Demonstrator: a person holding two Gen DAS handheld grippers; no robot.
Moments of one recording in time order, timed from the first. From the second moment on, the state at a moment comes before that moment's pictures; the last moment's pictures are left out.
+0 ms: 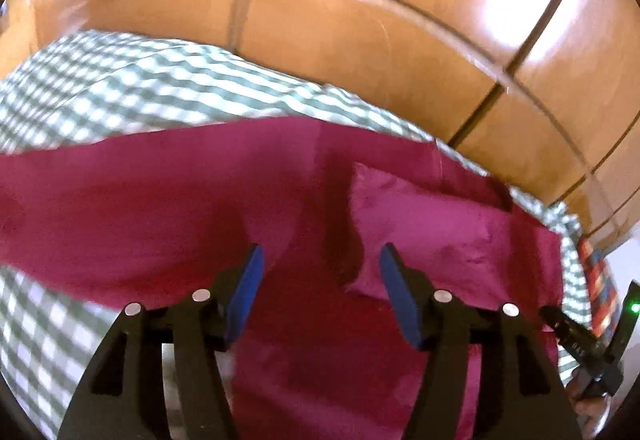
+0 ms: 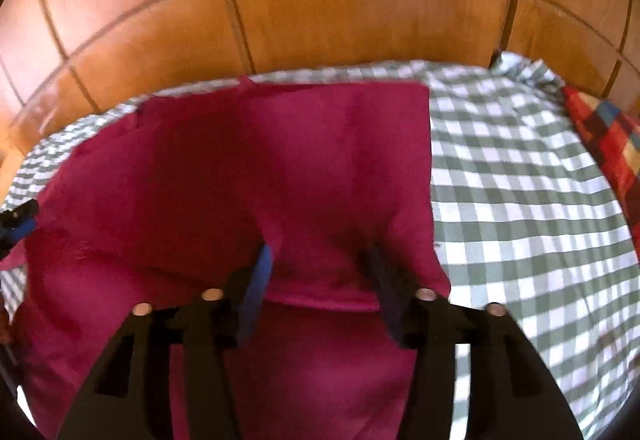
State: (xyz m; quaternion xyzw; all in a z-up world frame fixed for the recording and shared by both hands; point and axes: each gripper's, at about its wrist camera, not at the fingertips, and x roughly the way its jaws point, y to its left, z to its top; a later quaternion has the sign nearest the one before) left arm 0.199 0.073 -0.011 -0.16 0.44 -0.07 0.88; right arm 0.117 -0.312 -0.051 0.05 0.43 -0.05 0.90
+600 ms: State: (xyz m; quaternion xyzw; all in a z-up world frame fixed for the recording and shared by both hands) left arm 0.085 0.370 -0.045 -0.42 0.35 0.17 0.82; right arm 0.072 -0.235 -0.091 -0.02 0.43 -0.01 0.90
